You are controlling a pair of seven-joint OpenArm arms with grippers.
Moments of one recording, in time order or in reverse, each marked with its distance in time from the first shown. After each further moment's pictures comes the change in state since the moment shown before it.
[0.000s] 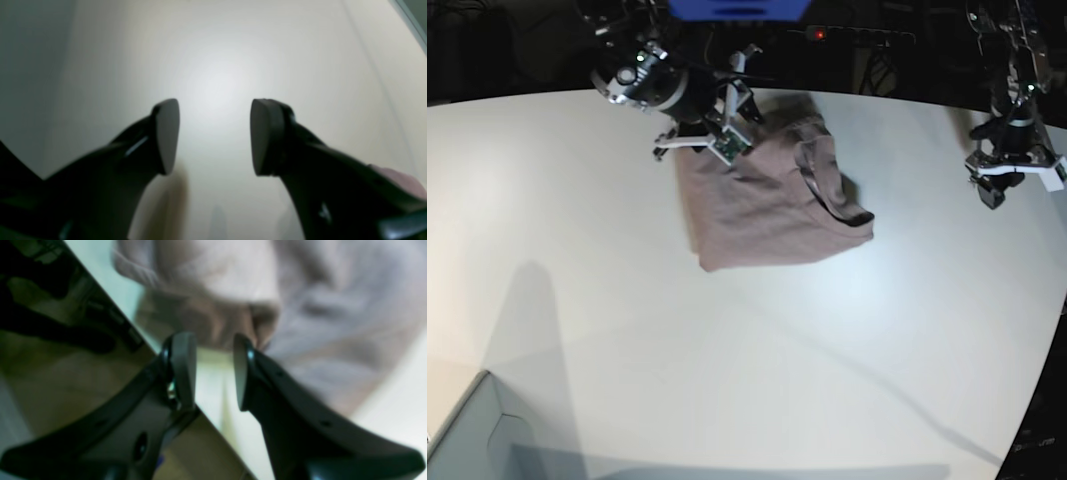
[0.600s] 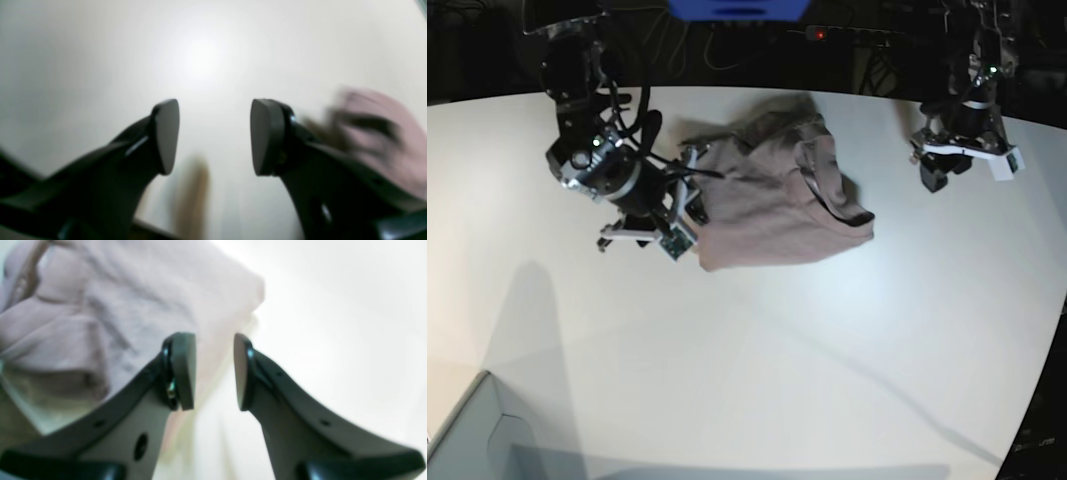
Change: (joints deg) left arm 5.3 1.7 11.5 6.0 -0.6 0.3 0.1; right arm 15.3 2.4 7.6 -4.1 0.0 0.0 -1.0
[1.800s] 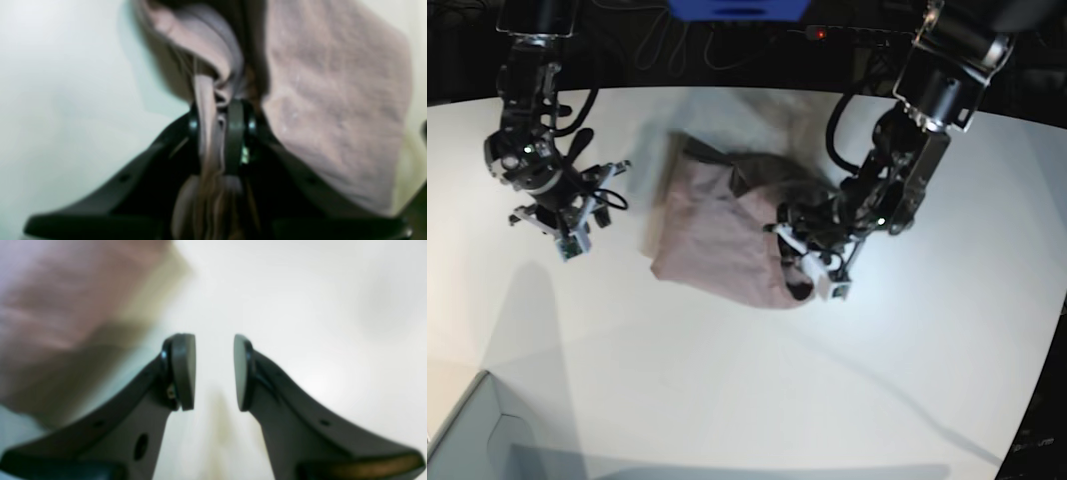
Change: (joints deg) left arm -40.0 -1.5 40.7 -34.9 -0.9 -2.7 15.2; right arm -0.1 0.8 21.2 -6.1 -0.1 0.0 0.6
